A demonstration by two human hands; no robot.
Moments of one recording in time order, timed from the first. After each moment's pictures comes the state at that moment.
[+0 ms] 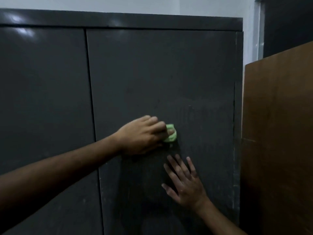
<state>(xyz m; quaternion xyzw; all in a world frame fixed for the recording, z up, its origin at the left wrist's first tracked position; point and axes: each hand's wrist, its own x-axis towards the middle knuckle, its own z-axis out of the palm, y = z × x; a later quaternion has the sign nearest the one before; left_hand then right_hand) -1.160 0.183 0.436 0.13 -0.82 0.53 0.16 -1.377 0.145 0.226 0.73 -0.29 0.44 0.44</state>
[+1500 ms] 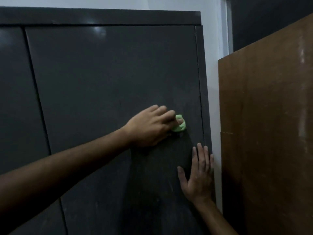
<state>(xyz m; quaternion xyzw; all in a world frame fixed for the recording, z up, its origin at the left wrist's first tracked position) -1.284 0.170 0.453 0.11 -0.82 0.55 0.15 -1.462 0.144 0.226 0.55 -0.50 0.59 0.34</state>
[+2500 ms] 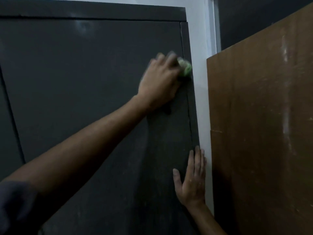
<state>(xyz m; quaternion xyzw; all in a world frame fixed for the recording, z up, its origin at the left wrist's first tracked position) -1.376 0.152 0.527 0.25 -0.75 0.48 0.37 -1.475 0.145 0.211 0.54 -0.53 0.60 0.27</state>
